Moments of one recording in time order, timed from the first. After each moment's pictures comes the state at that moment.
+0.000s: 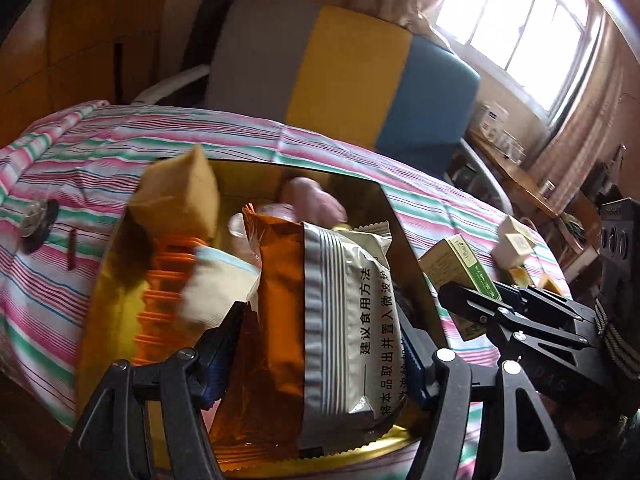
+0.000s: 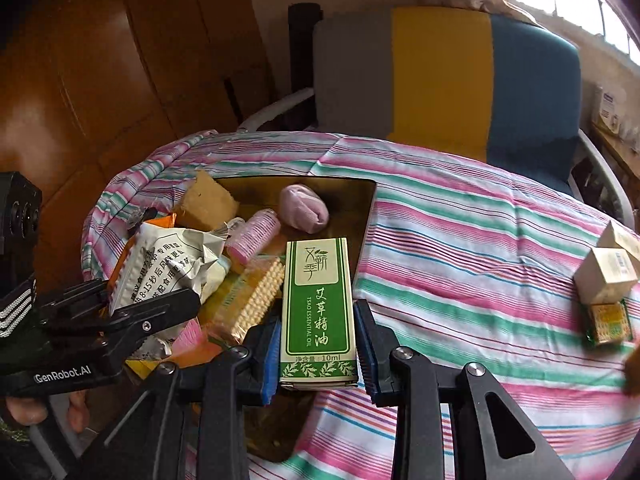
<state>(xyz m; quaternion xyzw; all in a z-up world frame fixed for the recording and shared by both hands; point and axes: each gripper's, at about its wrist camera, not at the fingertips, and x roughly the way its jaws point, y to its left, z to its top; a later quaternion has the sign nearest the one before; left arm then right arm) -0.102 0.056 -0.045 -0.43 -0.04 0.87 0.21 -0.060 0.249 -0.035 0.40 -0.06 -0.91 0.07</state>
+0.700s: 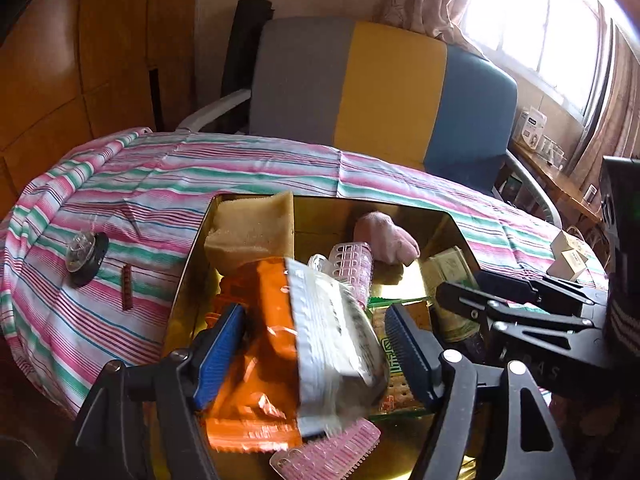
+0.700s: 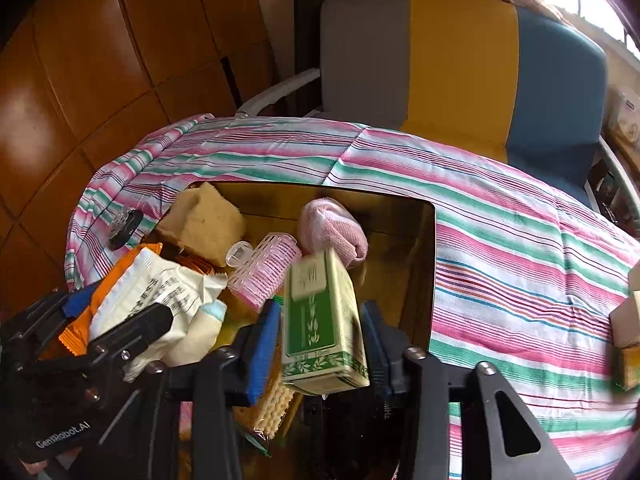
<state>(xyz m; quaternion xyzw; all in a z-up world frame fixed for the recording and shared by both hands) -0.124 0.039 -0.043 -0.40 0.01 0.91 0.14 -0.130 0.214 -0.049 0.43 -0.05 -0.90 0.07</state>
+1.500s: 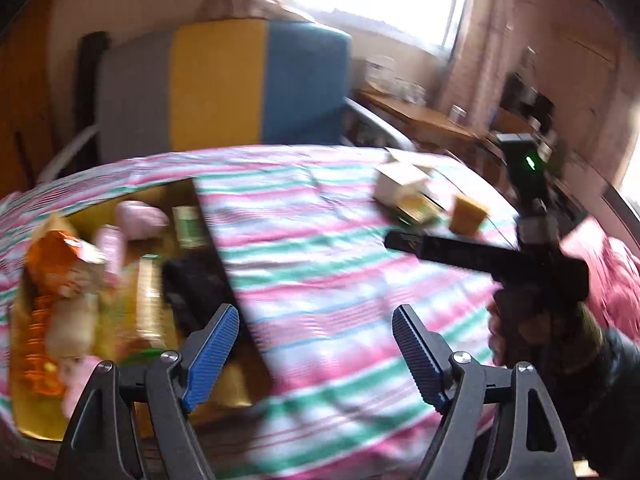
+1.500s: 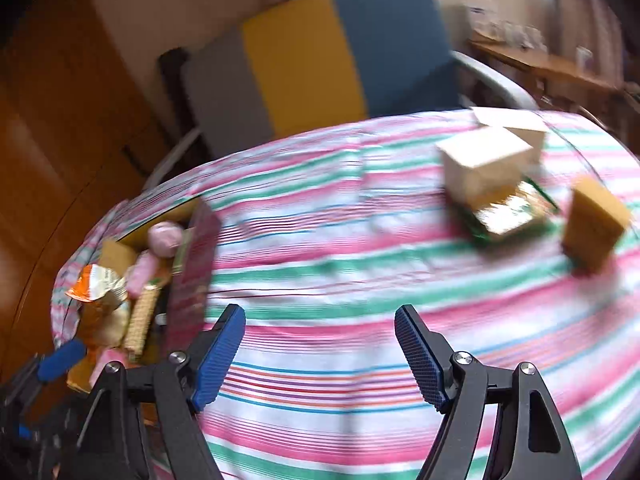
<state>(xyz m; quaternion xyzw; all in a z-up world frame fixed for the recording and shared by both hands) -0.004 0.188 -0.039 -0.39 0.09 0.84 0.38 0.029 0.410 -0.069 0.38 -0.23 -0.89 -0.11</state>
